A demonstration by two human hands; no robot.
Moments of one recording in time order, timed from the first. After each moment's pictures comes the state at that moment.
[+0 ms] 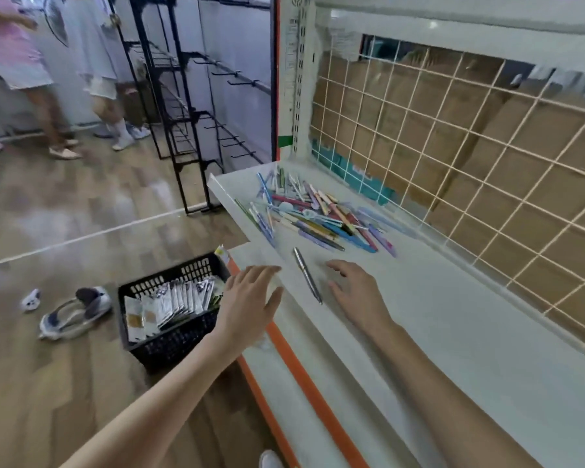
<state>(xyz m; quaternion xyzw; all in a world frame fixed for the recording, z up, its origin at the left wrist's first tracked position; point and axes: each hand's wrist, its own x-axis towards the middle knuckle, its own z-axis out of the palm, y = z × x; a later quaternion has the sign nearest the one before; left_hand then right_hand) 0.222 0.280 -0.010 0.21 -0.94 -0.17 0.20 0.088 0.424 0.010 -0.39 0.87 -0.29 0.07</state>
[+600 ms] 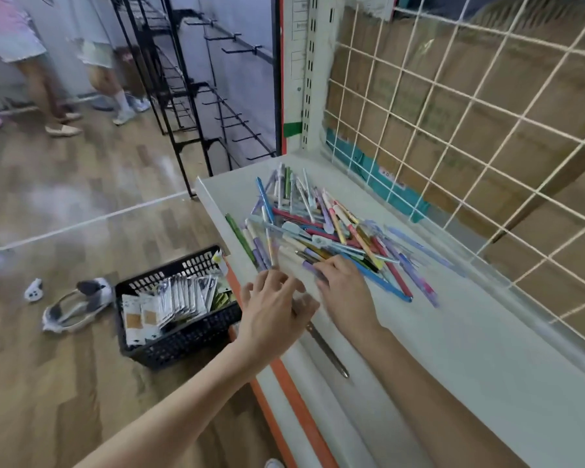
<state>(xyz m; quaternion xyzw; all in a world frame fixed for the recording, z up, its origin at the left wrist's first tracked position) 0.114 0.236 -0.029 0.26 -0.95 -0.15 0.12 0.003 0.320 -0.021 -0.44 0.87 -0.22 0.01</state>
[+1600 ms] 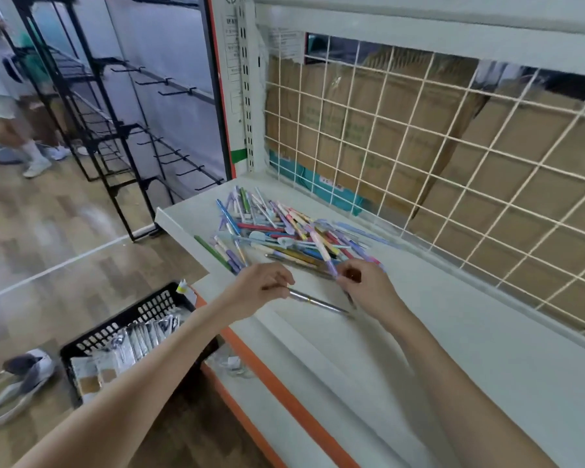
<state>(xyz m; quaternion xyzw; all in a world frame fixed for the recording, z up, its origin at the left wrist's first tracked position) 0.117 0.201 0.018 0.02 -0.91 -0.42 0.01 0.028 0.396 0.026 -0.22 0.88 -0.40 0.11</state>
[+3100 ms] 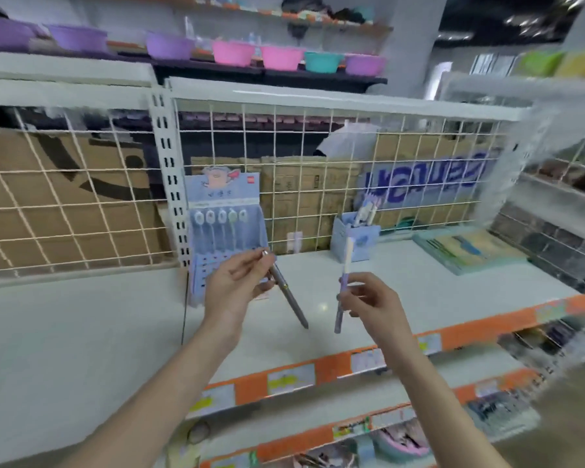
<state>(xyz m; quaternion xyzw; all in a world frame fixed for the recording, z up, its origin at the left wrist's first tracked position) 0.257 0.810 0.104 -0.10 -0.56 -0.81 -0.11 0.366 0.970 0.084 0.18 0.75 -0.59 -0.25</state>
